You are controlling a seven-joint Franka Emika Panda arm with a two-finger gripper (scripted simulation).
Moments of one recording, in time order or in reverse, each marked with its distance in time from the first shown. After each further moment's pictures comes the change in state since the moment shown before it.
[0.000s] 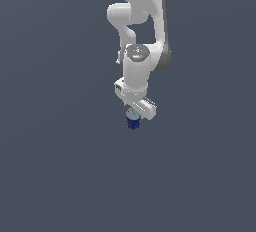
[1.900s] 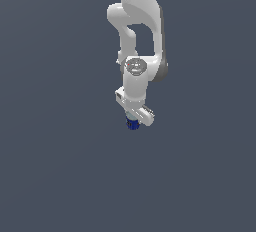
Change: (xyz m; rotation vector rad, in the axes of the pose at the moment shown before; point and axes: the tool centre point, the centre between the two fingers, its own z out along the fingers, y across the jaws) arm 0.002 -0.002 0.048 0.012 0.009 0.011
